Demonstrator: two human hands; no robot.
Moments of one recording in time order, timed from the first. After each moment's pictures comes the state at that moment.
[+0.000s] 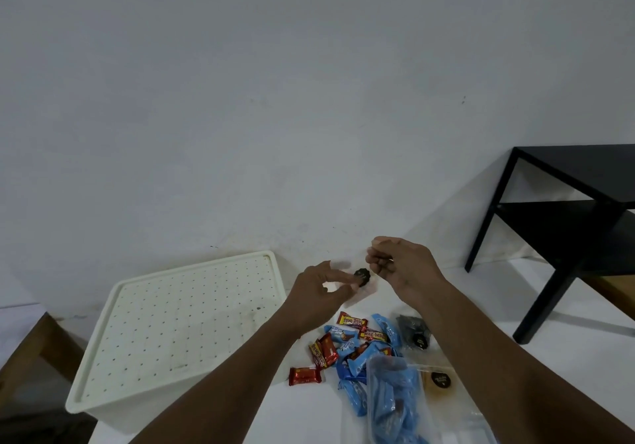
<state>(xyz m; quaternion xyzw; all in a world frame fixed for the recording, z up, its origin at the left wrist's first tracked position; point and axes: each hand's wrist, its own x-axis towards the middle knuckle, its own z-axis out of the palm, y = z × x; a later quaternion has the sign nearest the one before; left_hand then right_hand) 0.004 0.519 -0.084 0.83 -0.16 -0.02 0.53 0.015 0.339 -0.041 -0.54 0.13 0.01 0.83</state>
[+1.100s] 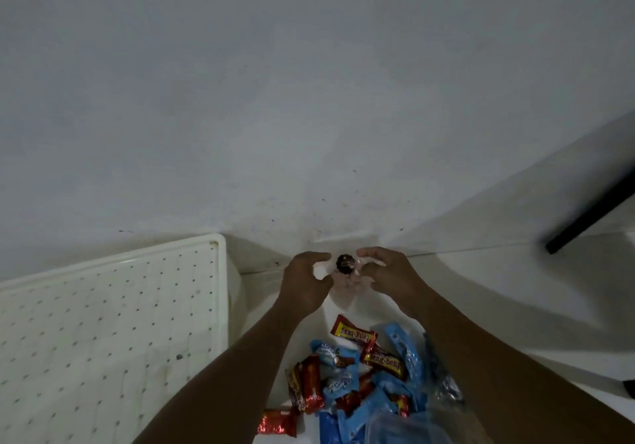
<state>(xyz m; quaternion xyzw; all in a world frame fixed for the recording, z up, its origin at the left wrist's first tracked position) 0.225 0.476 -0.304 0.88 0.08 -0.08 0.45 0.242 0.290 -0.296 -0.74 0.13 0.20 0.63</state>
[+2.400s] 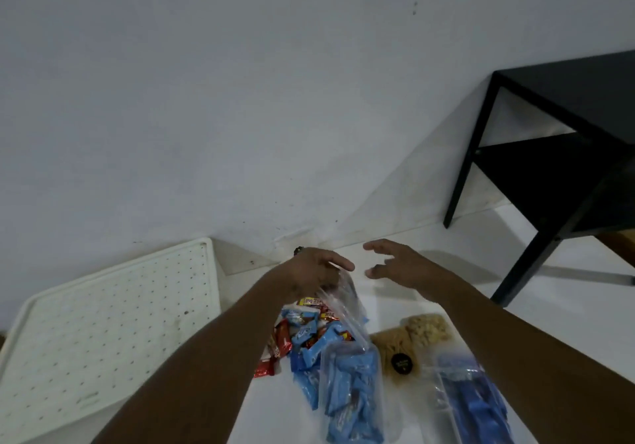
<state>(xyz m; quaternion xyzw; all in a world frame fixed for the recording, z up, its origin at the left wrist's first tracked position) 0.111 0.400 -0.139 0.76 -0.07 -0.35 0.55 0.087 0.179 -0.151 -0.81 0.08 0.20 0.55</state>
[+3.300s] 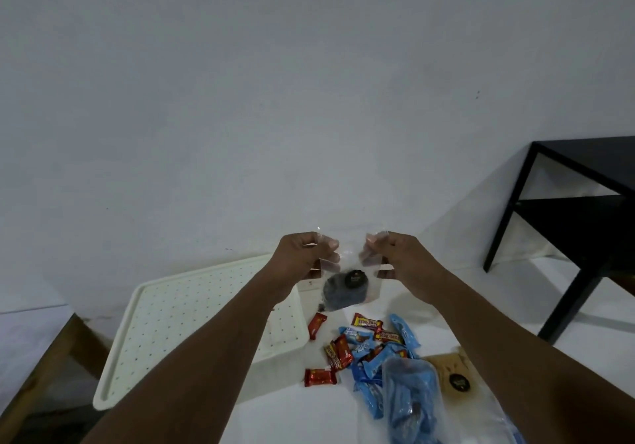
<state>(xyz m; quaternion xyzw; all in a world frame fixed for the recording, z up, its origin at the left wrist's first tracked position) 0.032 0.560 -0.029 0.73 -0.04 -0.11 0.68 0.028 0.343 -0.038 -0.73 -0.03 0.08 0.68</state>
